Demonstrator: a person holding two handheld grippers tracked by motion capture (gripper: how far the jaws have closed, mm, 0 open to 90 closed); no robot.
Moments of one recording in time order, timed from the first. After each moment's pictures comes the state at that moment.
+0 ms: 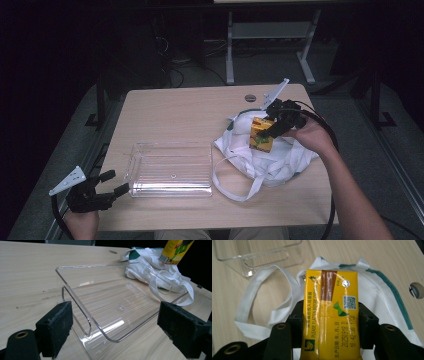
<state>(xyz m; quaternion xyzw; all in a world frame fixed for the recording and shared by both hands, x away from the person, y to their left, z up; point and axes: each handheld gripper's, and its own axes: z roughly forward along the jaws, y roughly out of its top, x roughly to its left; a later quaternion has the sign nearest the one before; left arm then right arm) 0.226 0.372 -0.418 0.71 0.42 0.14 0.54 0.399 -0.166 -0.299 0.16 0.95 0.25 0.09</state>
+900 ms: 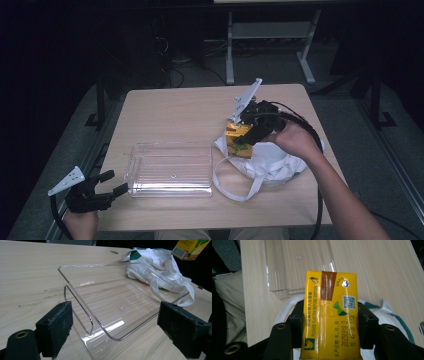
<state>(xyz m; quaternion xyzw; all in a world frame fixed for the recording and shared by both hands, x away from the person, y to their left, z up) 0.226 0.375 -0.419 0.71 0.42 0.14 0.54 0.355 -0.096 -0.257 0.08 0.96 0.26 0.08</state>
